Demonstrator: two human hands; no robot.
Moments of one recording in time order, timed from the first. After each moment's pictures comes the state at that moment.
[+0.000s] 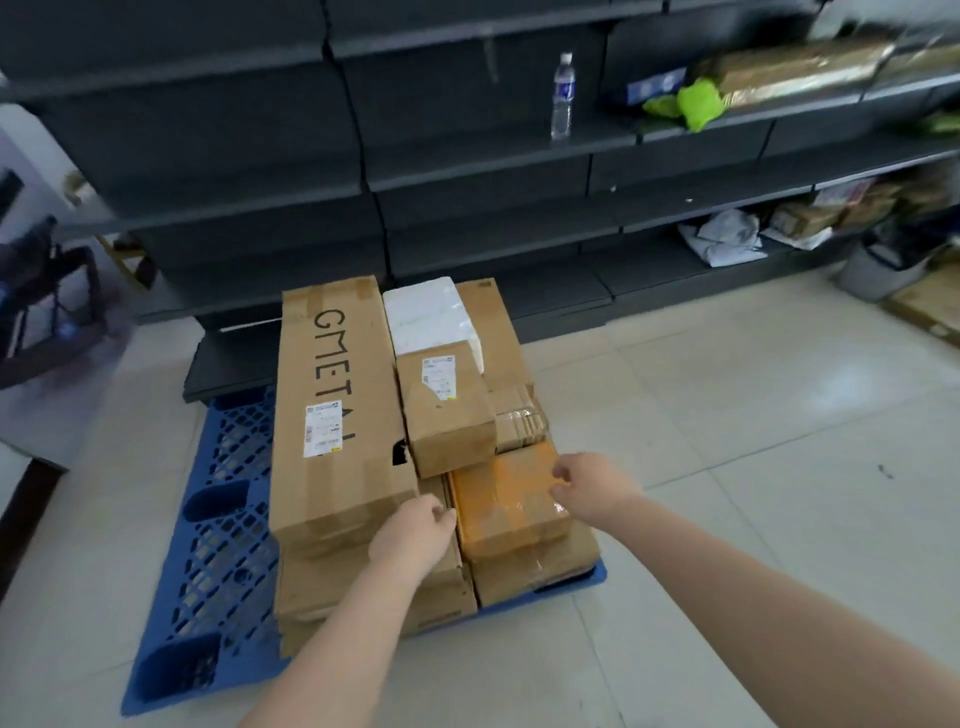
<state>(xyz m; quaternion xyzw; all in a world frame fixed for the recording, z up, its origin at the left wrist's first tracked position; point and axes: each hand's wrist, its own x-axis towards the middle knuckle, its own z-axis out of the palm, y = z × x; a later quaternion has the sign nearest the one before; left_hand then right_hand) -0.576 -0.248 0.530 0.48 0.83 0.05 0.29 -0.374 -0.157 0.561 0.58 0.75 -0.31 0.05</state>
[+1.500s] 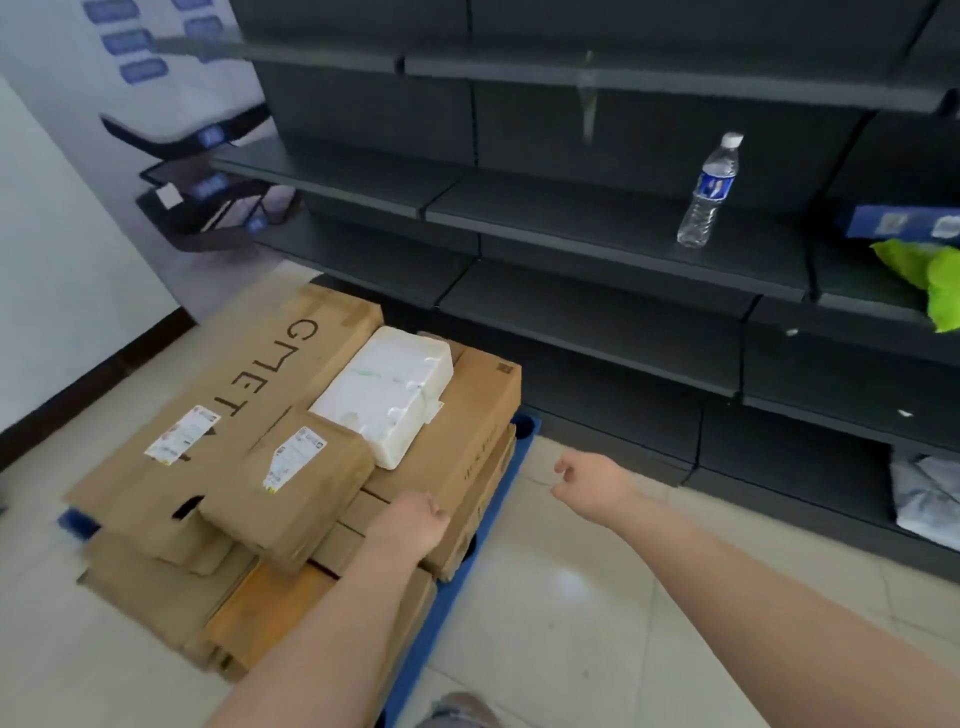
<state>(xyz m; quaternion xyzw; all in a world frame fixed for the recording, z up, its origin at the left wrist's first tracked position) -0.343 0.289 0.537 0.17 0.93 0.15 0.30 -0.233 0.489 0.568 0.32 0.89 -0.30 0.15</state>
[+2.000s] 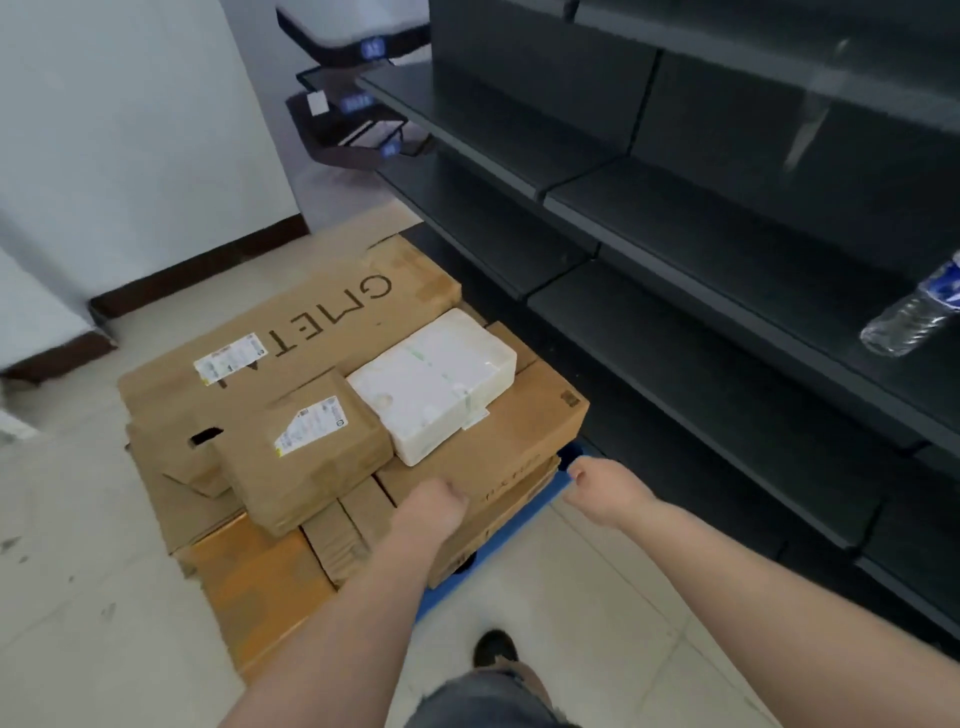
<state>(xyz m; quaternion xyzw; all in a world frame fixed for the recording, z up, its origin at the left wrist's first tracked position) -0.427 0.387 0.504 -0.05 0.91 0.27 0.32 -0.391 0.597 0.548 0.13 0.93 -0.21 0.26</state>
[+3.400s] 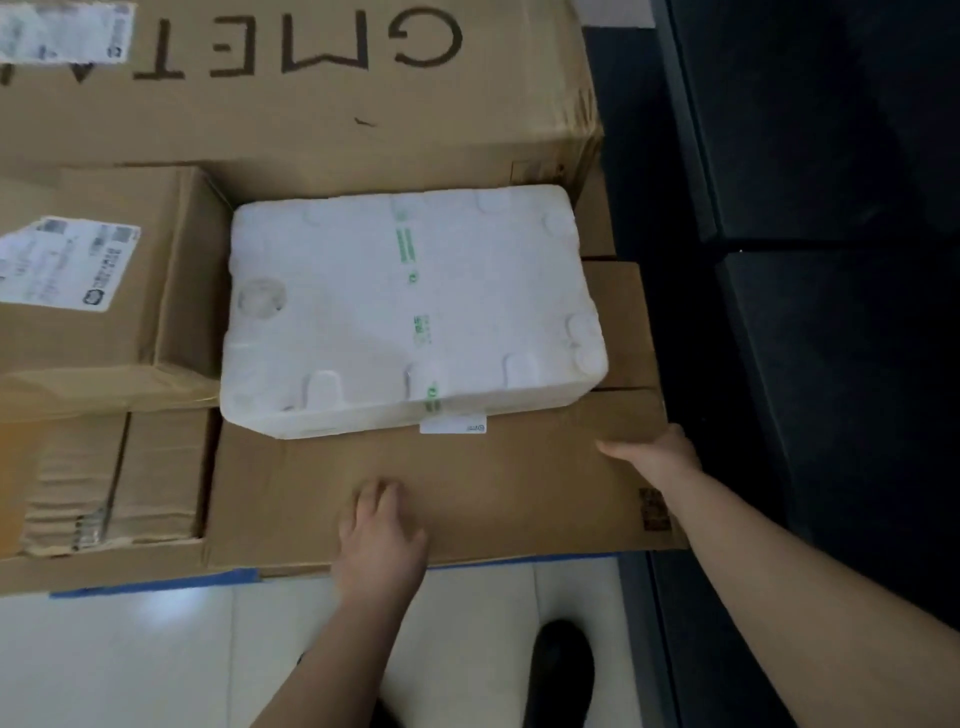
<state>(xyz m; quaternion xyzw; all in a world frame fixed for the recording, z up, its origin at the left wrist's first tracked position) -0.594 0.529 0.205 -0.40 0.84 0.29 0.23 -0.792 0.747 0.180 0.23 0.85 -0.29 0.37</state>
